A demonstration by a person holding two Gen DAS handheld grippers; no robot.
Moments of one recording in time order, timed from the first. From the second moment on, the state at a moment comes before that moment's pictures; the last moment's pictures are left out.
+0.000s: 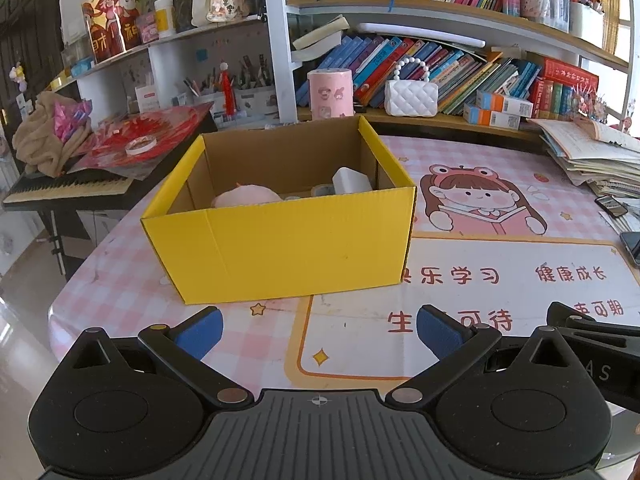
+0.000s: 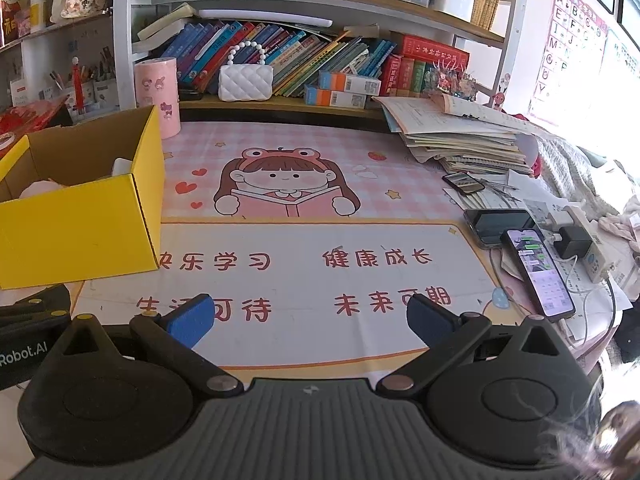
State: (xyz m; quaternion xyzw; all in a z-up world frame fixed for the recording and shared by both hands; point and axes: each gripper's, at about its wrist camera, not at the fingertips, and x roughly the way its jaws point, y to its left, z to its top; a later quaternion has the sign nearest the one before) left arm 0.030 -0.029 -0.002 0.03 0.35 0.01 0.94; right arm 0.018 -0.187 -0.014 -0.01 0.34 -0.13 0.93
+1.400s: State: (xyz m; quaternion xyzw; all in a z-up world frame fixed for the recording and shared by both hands) left arm 0.030 -0.027 -0.004 0.03 0.36 0.01 0.93; right arm 0.017 -0.186 -0.014 -0.01 0.34 -0.13 0.93
